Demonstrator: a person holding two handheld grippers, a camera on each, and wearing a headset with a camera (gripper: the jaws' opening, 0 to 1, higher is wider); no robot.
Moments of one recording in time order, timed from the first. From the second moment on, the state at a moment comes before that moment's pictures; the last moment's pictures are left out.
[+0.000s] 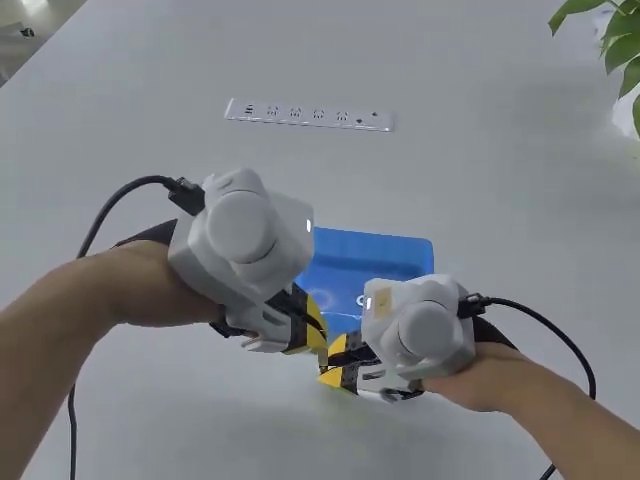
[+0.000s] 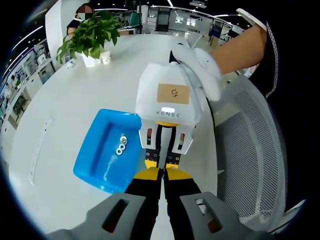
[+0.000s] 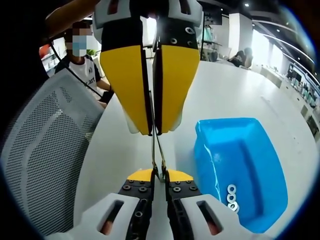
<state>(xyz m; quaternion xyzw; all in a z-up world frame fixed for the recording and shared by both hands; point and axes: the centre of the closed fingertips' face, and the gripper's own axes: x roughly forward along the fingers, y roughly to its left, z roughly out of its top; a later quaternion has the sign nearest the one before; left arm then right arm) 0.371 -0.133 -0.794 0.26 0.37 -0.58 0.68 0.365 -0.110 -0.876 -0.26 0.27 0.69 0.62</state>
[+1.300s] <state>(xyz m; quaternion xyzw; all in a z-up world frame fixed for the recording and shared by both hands) 0.366 -0.135 -0.772 0.26 0.36 -0.58 0.68 0.360 -0.112 -0.855 -0.27 0.26 0.69 0.62</state>
